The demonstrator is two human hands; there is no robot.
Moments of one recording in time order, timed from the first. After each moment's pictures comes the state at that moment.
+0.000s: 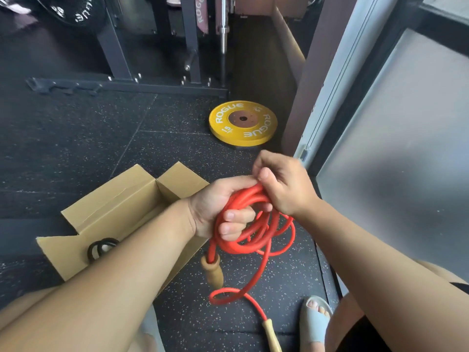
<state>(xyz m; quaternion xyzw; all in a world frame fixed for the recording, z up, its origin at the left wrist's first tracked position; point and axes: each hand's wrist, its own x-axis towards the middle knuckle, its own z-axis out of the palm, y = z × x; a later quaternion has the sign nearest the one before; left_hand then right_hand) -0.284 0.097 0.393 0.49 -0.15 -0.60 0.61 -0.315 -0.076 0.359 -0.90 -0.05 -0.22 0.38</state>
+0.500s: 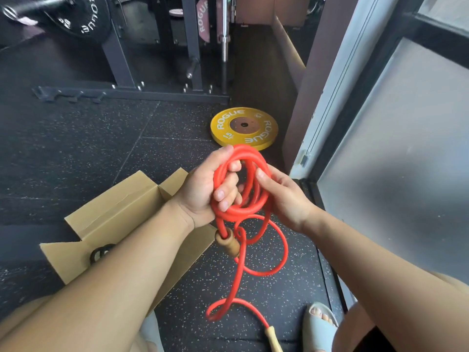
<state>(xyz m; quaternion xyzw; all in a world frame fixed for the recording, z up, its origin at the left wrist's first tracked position) -0.264 0.102 0.393 0.47 -0.17 -0.40 0.77 -0.315 -0.068 0.339 -0.65 0.01 0.01 0.76</state>
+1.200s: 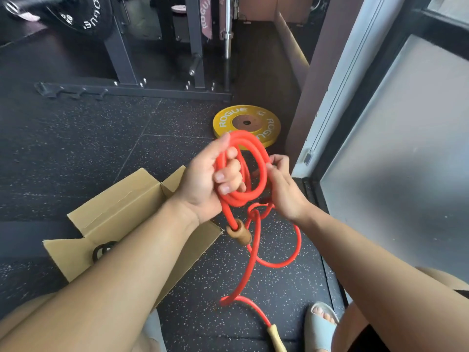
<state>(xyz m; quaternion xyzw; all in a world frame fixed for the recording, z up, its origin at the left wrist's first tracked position) -0.259 0.103 0.401 0.42 -0.15 -0.35 0.82 -0.300 -0.065 0.336 -0.78 0.10 -0.08 0.61</state>
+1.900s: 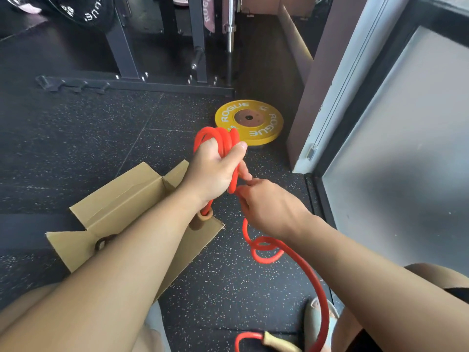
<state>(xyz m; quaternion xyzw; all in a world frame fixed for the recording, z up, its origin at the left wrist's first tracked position) -0.248 0.100 0.384 0.76 -0.24 -0.06 0.60 -0.320 -0.030 0.347 -0.99 -0.08 0.00 0.11</state>
